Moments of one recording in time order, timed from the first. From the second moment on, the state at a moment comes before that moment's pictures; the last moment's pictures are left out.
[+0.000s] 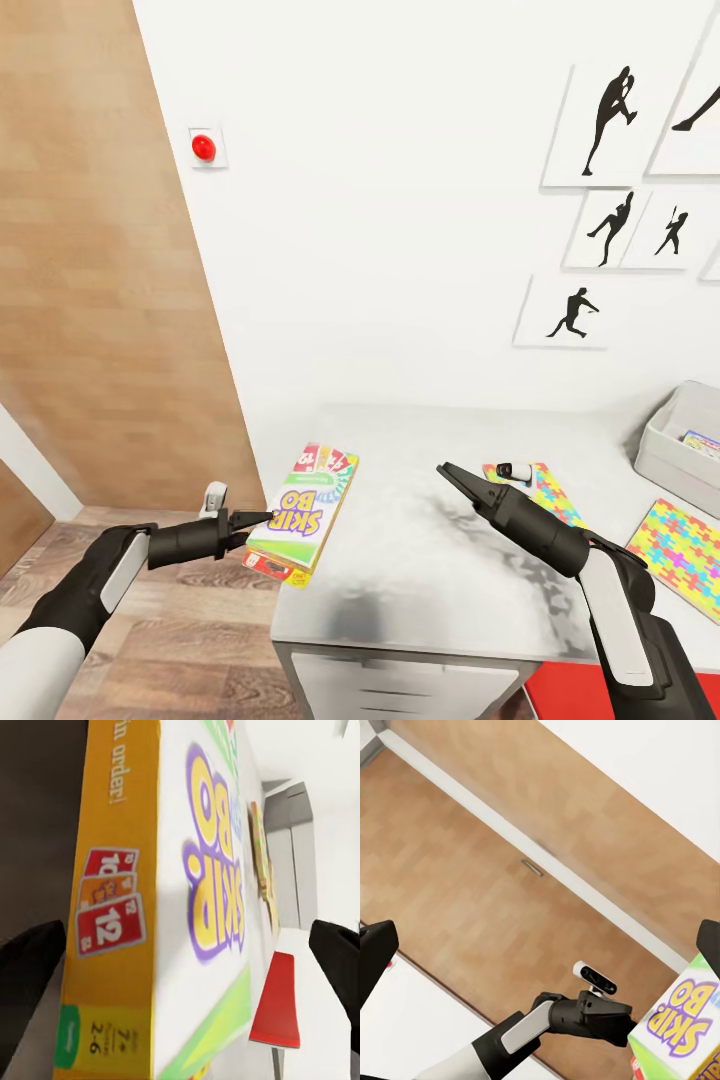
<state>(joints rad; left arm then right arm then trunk) -0.62 0.27 0.02 -0.76 0.43 0.94 -1.09 -0.32 -0.02 -0.21 -1.56 -0.71 0.87 0.97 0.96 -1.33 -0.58</state>
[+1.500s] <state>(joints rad) -0.62 0.27 0.03 -0.76 0.44 1.02 -1.10 -0.32 -0.02 -0.21 -1.56 -0.72 0.87 0.98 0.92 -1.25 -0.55</state>
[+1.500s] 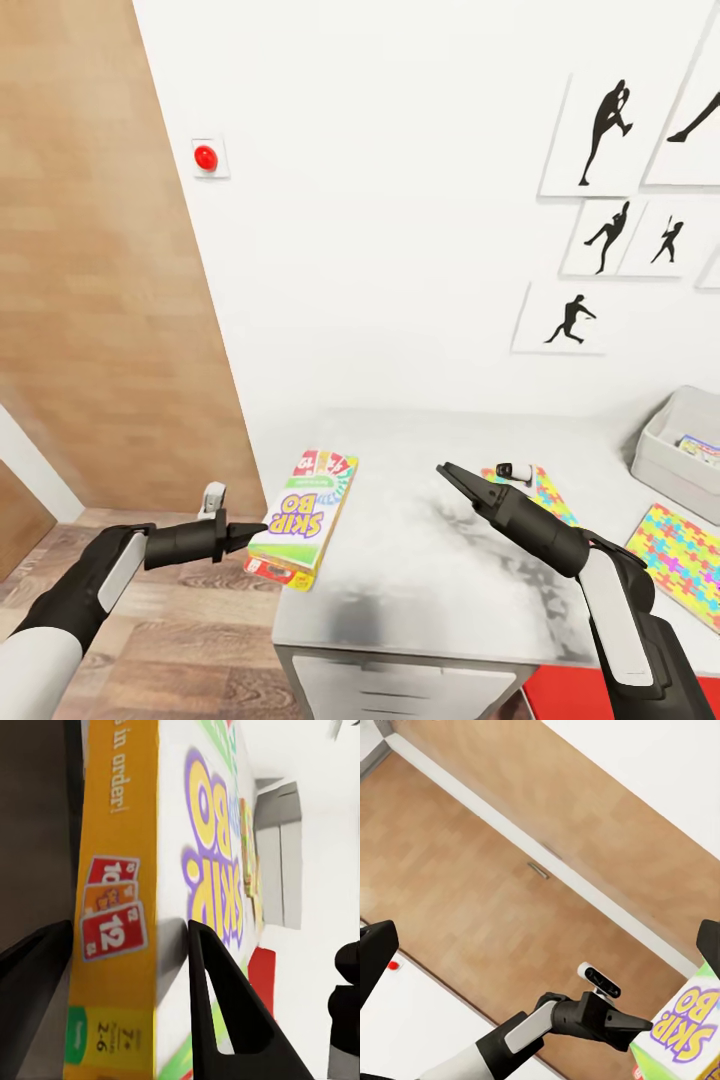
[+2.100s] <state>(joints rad) -0.62 0.27 0.03 -0.76 0.43 1.04 -1.20 -0.32 -0.02 -0.24 -1.55 -0.72 0.87 0.98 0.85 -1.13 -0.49</state>
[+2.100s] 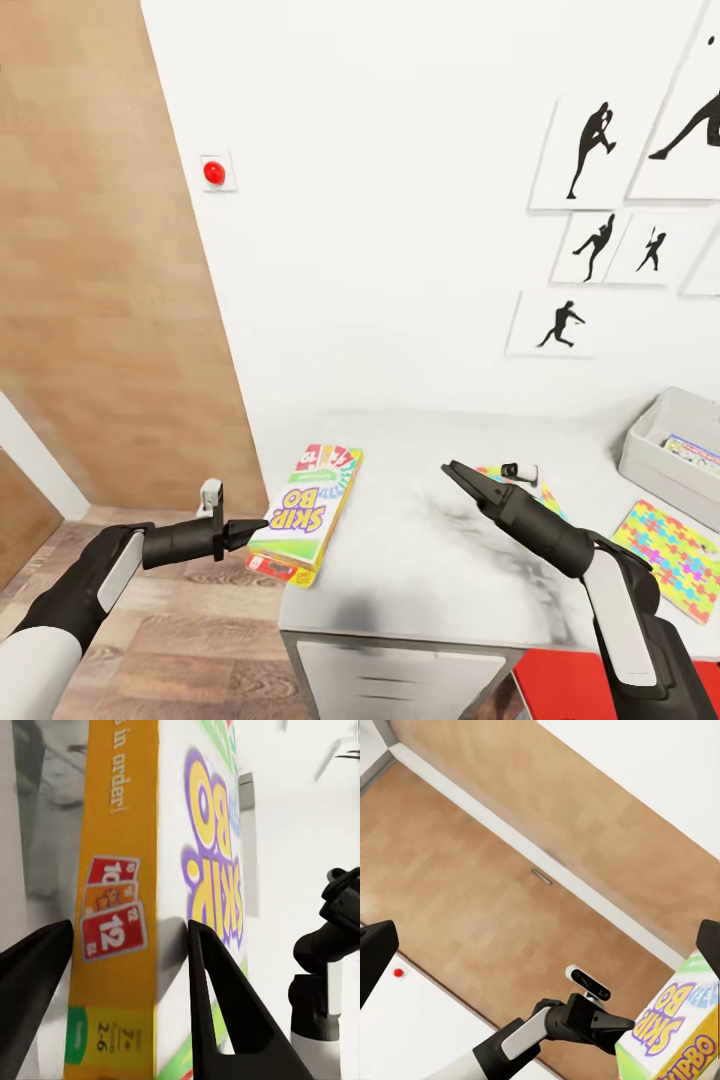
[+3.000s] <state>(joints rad) -0.62 0.28 0.03 -0.76 0.43 1.04 -1.20 -0.32 -0.02 -0.24 -1.55 -0.71 0.86 0.97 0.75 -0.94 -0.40</state>
